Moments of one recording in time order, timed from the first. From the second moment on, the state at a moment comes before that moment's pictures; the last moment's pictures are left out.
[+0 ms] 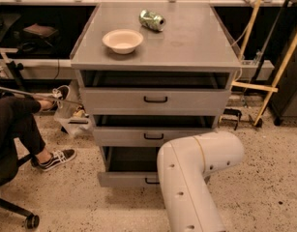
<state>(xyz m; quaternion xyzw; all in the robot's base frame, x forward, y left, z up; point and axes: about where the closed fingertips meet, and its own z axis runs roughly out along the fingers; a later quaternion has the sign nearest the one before) 0.686 -0.189 0.162 -0.43 0.87 -0.03 0.25</state>
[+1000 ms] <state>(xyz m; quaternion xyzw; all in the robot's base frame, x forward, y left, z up) 0.681 -0.182 0.162 -0.43 0.87 -0.02 0.25</state>
